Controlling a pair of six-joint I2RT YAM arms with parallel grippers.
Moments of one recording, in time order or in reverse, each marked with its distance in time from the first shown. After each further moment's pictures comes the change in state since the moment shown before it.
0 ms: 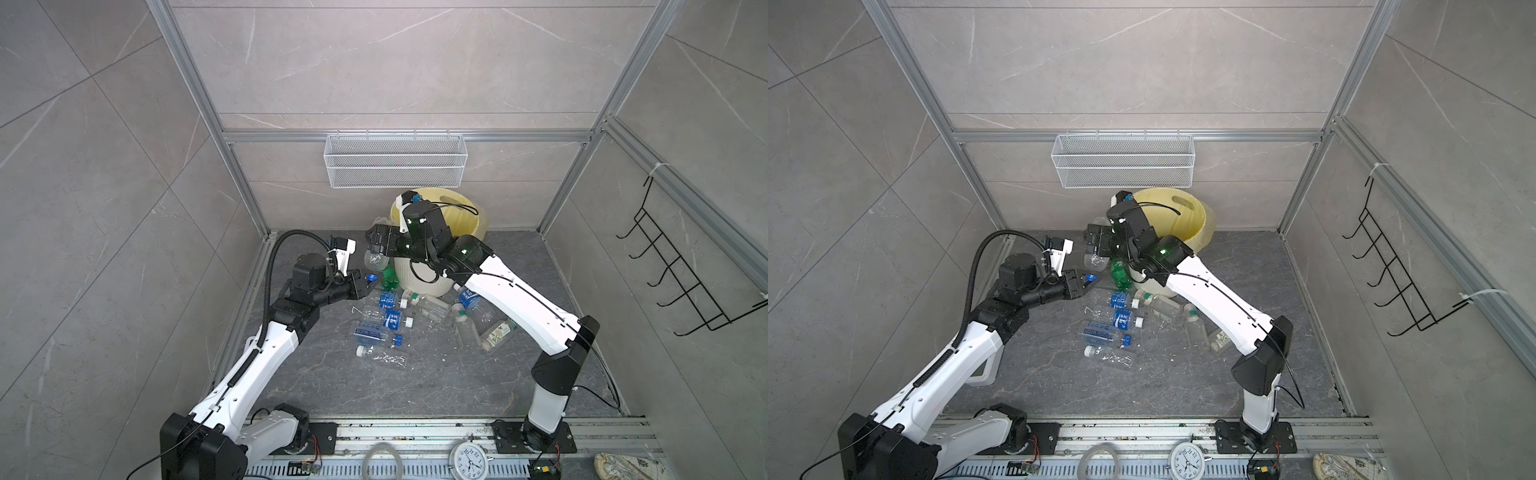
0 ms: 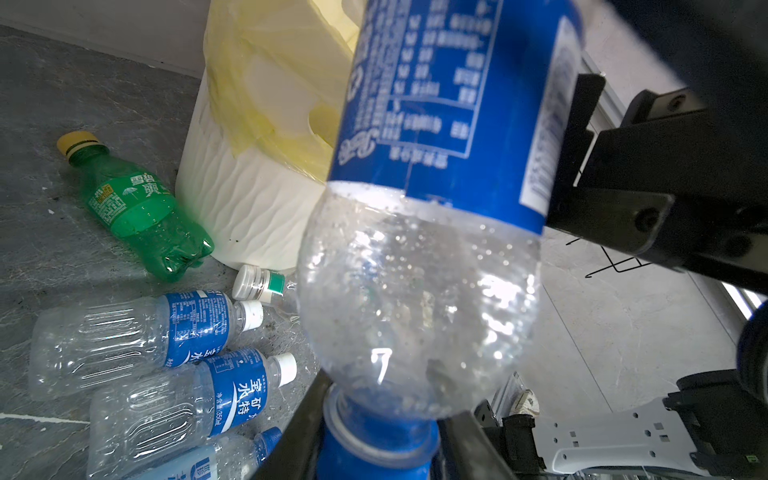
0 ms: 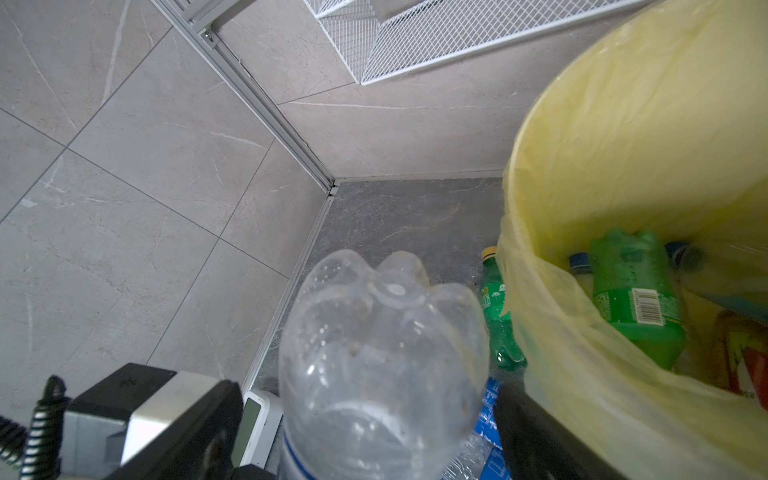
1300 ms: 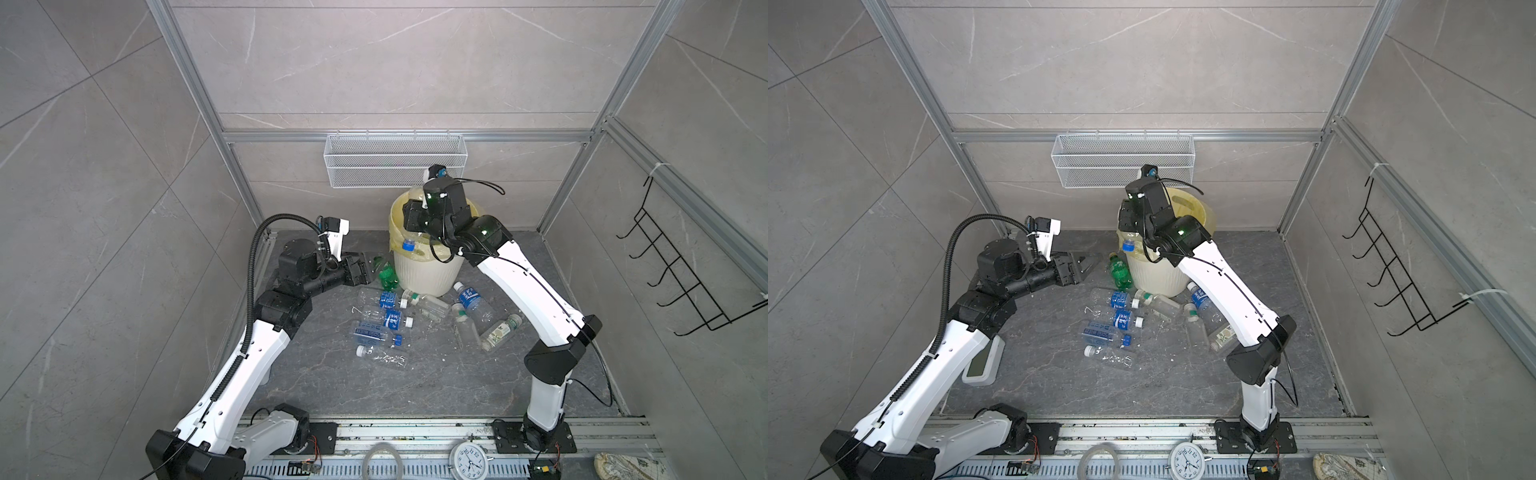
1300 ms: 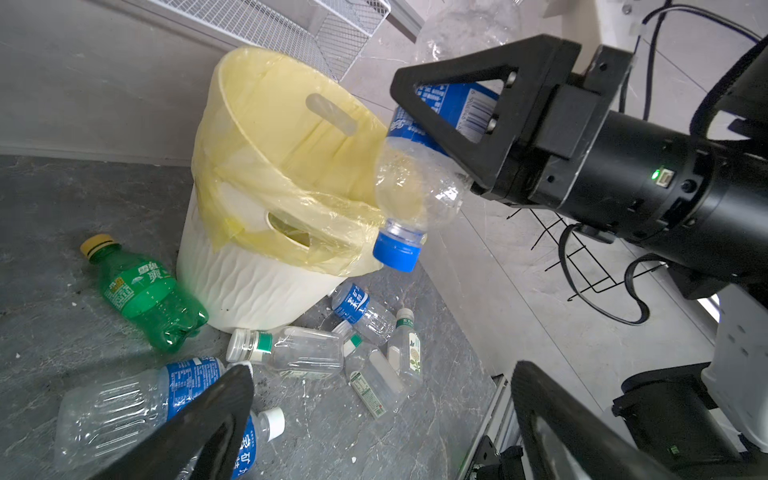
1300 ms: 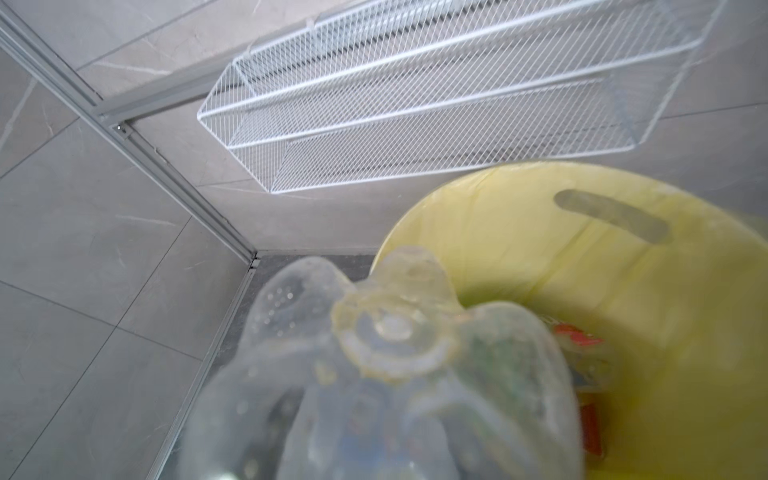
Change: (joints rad) left arm -0.017 -0.015 0.206 -0.084 -0.053 0.024; right arm -0.101 0.041 0.259 -0.150 0.233 -0.151
